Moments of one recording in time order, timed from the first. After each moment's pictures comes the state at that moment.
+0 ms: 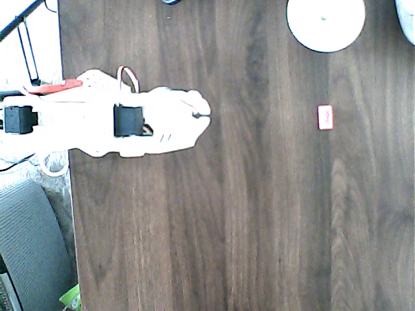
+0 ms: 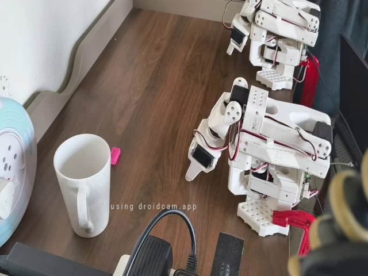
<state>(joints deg) 0.4 186.6 174.6 66.6 -86.4</state>
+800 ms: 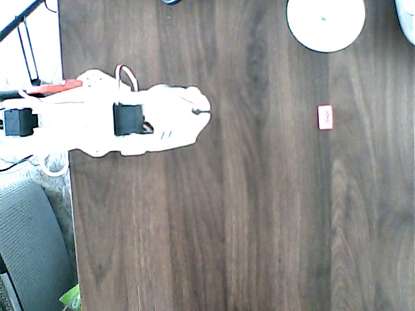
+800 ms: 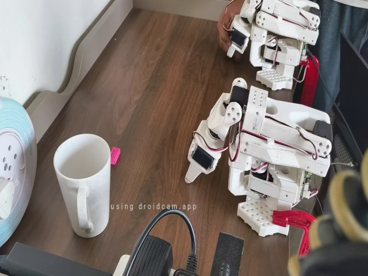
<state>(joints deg) -0.6 186.6 174.6 66.6 -86.4</state>
